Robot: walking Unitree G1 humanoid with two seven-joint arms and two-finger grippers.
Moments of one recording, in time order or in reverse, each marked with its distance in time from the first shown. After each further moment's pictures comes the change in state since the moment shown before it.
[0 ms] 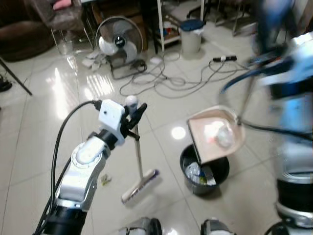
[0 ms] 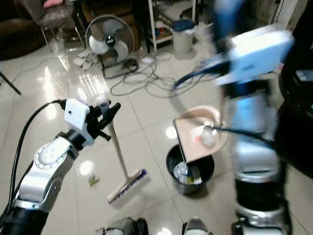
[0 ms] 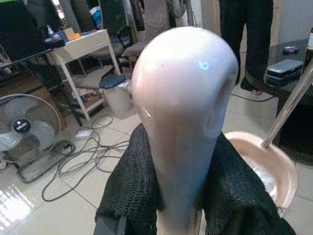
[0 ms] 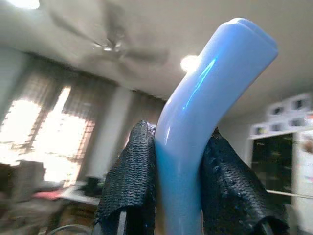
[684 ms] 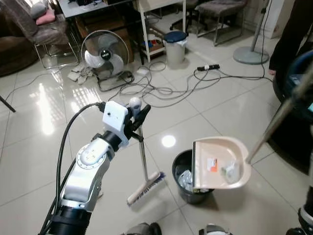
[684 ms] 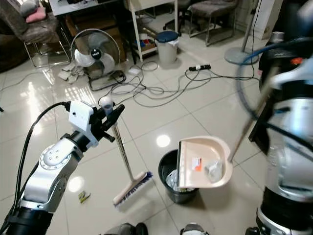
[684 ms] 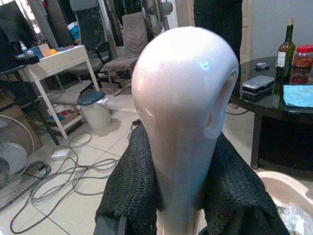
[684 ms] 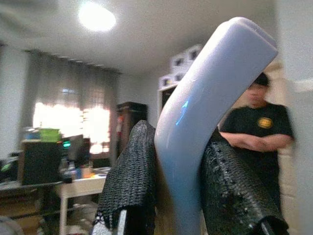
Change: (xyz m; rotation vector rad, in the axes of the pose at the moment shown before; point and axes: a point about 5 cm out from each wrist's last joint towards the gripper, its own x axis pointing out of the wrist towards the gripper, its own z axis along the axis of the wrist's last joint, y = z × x) left arm 0.003 -0.007 -0.004 -0.035 -0.001 -0.012; right arm -0.031 -0.076 0.002 -0.018 0.240 -0.358
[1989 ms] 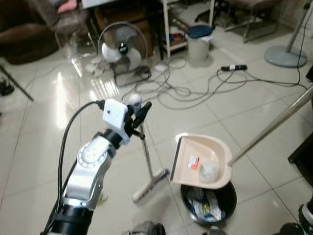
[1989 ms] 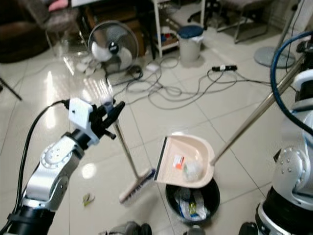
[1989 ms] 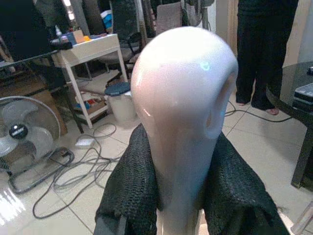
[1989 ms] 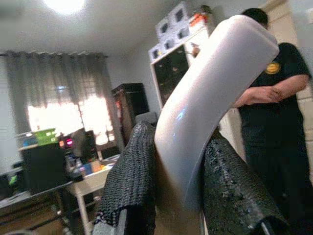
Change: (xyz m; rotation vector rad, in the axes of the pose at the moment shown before) left arm 0.003 -0.001 0.003 -0.019 -0.028 0.005; right arm -0.005 -0.025 0.012 0.135 0.069 -0.237
